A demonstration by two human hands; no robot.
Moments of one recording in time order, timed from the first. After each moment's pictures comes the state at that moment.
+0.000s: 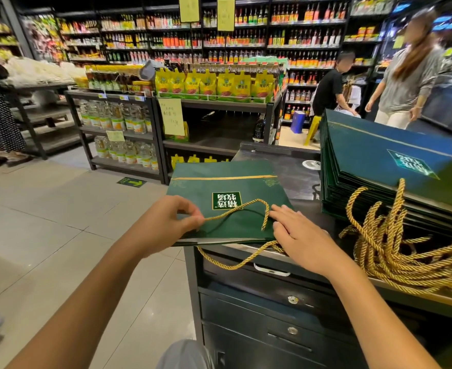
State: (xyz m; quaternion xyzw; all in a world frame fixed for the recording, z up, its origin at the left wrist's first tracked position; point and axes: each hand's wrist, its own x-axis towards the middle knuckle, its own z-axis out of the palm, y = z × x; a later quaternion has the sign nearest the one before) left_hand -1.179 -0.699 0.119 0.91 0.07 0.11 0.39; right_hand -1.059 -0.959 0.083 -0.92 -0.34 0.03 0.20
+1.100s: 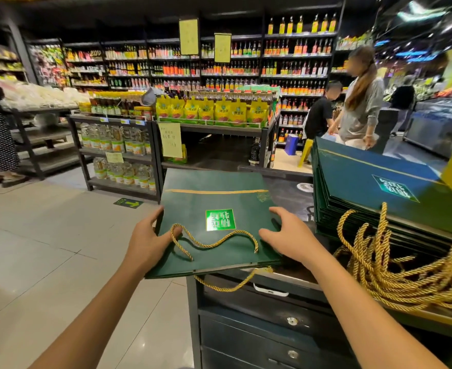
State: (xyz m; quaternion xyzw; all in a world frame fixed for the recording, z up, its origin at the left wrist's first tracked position) left_hand -1.174 -0.659 0.086 0.82 0.16 0.27 0.49; right_hand -1.059 -0.930 0.124 -0.91 -0.21 0.03 0.35
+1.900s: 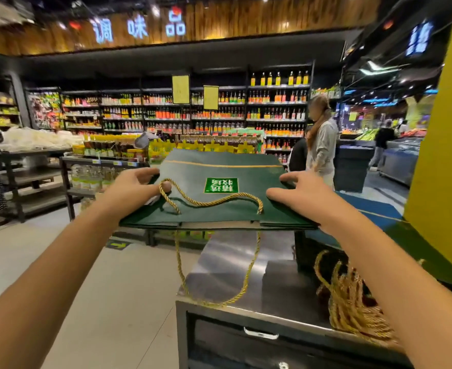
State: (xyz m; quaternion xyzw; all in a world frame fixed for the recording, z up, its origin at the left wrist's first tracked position) left_hand -1.177 -0.659 0.282 0.84 0.10 0.26 0.46; right_hand -1.086 -0.962 0.289 -0.89 -0.21 -0.10 0.40
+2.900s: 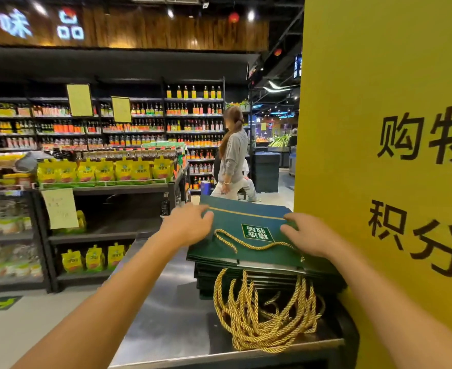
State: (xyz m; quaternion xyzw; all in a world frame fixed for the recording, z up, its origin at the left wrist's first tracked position) left_hand -0.991 -0.886 0.249 0.98 -0.06 0.12 0.17; right_hand -1.001 -1.163 0.230 -0.97 -0.06 -0.12 0.19
